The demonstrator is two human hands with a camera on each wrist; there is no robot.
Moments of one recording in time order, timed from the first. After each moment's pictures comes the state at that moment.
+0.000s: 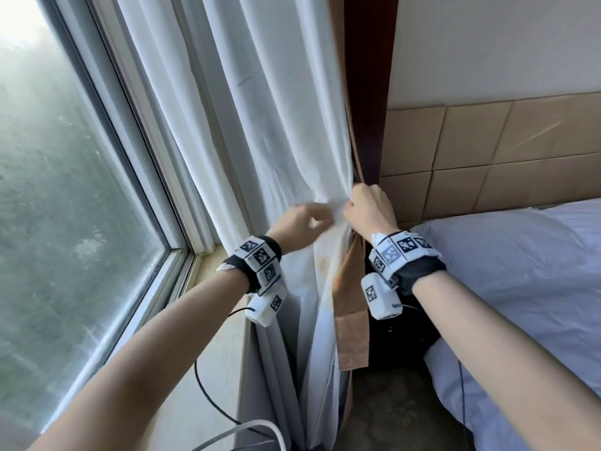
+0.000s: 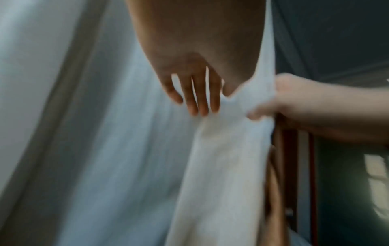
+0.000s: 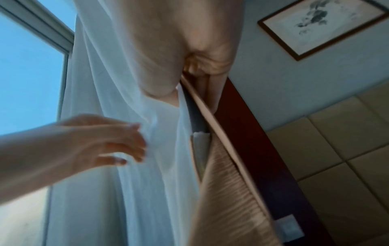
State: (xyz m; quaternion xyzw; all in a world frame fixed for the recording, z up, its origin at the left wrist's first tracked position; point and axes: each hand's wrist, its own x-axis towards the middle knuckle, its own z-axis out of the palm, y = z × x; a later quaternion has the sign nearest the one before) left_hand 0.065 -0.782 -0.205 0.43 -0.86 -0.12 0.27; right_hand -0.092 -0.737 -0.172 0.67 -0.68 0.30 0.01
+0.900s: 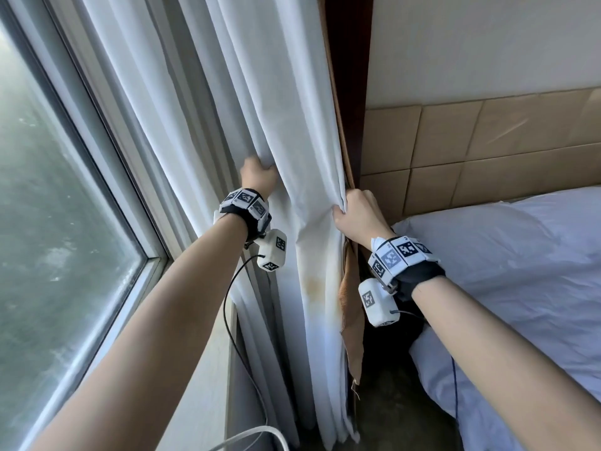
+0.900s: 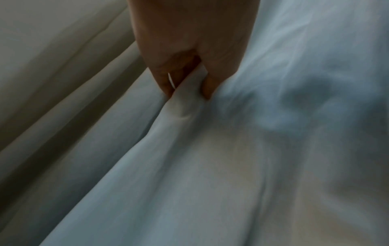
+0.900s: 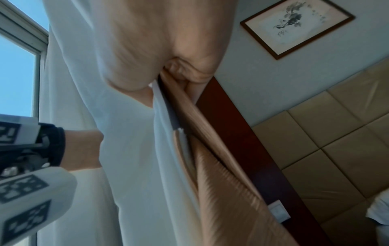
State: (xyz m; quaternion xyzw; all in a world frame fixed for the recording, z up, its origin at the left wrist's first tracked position) left_hand 0.065 -0.864 -0.154 0.59 -0.60 -0.24 0.49; right_hand -0.109 -0.734 -0.179 0.66 -0.66 0.35 -0.08
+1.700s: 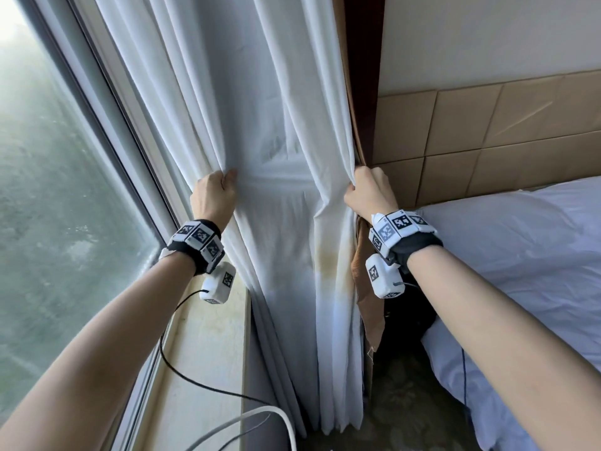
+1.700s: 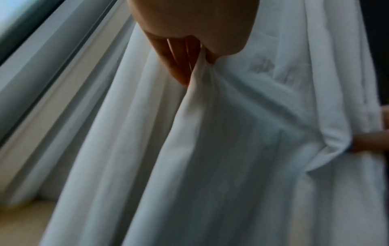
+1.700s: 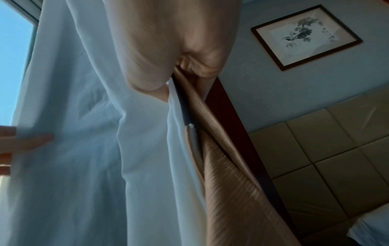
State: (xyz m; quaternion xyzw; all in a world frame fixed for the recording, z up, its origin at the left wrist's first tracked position) left_hand 0.166 -0.805 -0.182 0.64 -0.64 -0.01 0.43; right_hand -0.101 -0.740 -0.171 0.63 -0.70 0.33 -0.02
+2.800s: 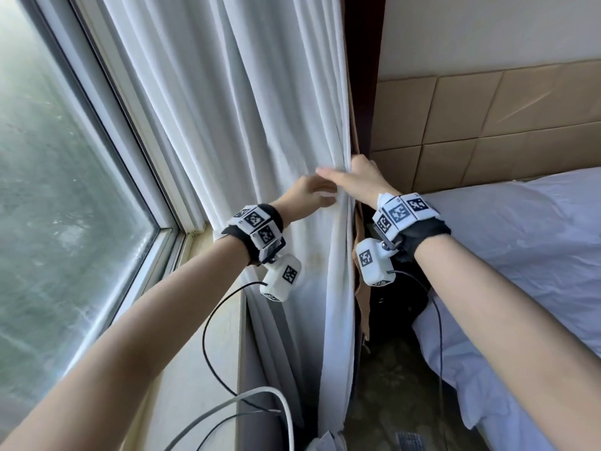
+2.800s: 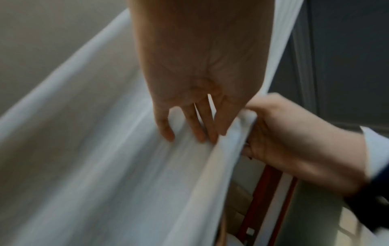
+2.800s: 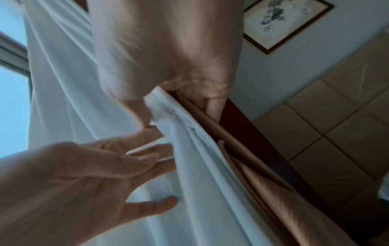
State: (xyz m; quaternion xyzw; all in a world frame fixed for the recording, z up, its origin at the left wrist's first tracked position) left_hand 0.046 -0.771 -0.197 0.38 -0.79 -0.39 0.28; right_hand -0.097 -0.726 -0.163 0.60 -0.66 0.38 -0.25
